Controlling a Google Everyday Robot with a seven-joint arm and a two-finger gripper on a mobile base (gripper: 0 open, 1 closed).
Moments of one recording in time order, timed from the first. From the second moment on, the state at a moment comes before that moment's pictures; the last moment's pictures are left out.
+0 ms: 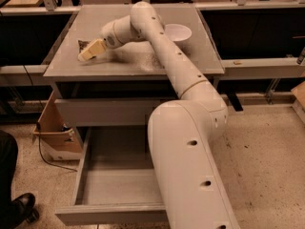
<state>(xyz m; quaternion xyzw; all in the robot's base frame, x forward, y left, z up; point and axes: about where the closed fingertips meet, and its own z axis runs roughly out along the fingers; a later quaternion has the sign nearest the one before) 0.849 0.223 0.845 -0.52 0.66 0.30 0.45</state>
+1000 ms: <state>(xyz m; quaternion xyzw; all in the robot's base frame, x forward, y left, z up) 0.844 0.230 0.834 -0.50 0.67 0.33 0.45</state>
